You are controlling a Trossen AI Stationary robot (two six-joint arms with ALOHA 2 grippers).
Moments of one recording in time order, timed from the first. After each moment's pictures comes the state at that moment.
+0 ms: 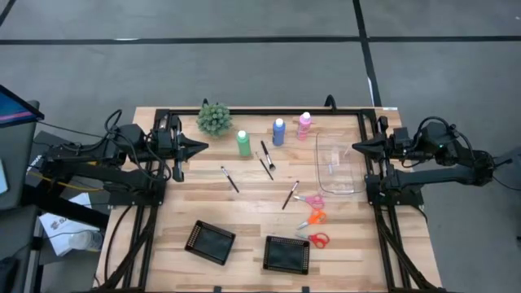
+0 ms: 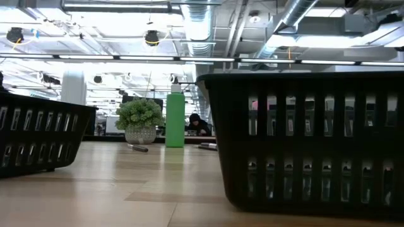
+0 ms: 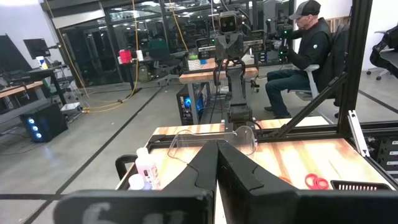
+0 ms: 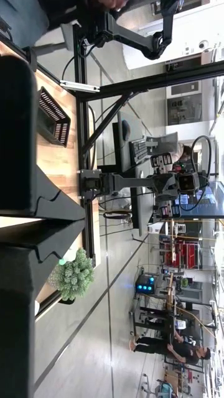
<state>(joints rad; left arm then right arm) 0.00 0.64 0.79 -0.15 -0.16 0.15 0.00 0.35 0.79 -0.43 0.08 0.00</state>
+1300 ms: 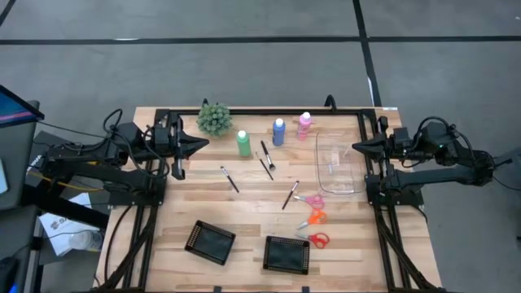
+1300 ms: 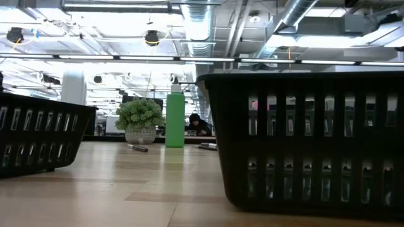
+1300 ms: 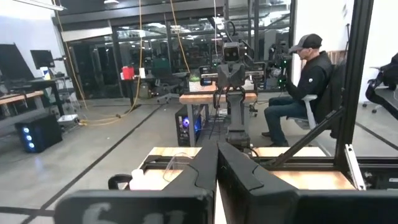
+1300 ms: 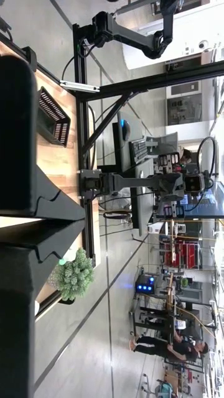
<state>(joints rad) 0.00 0.67 0.78 -0.03 -0.16 0.09 0.00 0.35 0.78 -0.43 0.08 0.00</state>
